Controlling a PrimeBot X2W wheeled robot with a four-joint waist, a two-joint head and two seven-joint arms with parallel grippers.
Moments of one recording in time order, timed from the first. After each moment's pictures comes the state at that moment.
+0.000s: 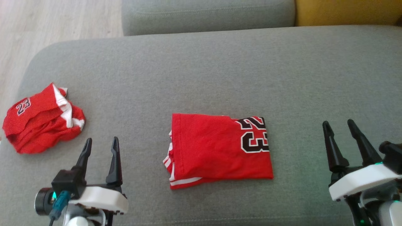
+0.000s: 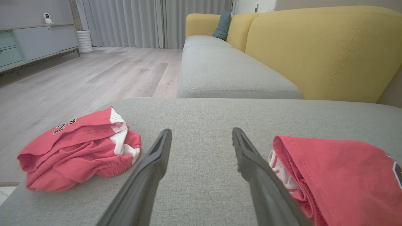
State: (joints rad) left arm 0.05 0.15 -0.19 0.09 -0.22 0.12 -0.23; right arm 0.08 -0.13 -0.02 -0.11 0.31 0.13 0.15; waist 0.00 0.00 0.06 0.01
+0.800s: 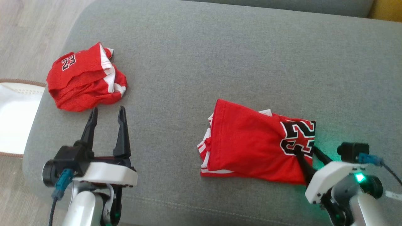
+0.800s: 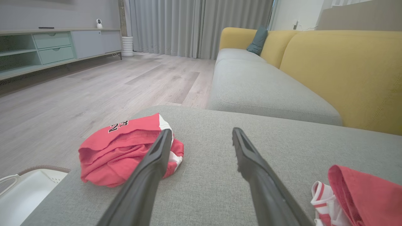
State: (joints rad) left arm -0.07 0.10 -0.20 0.07 -0.22 0.11 -0.25; right arm -0.06 -0.10 0.05 0.30 0.32 0.13 0.30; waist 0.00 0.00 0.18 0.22
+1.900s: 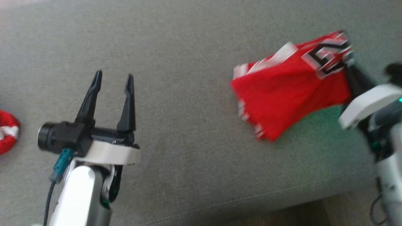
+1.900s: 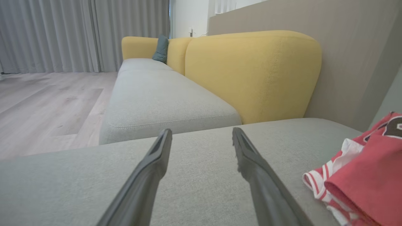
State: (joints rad) left arm -0.18 0.11 -0.21 0.01 -0.13 0.04 -0.26; right arm -0.37 -0.25 0.07 0.24 0.34 0.13 0.25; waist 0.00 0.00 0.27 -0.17
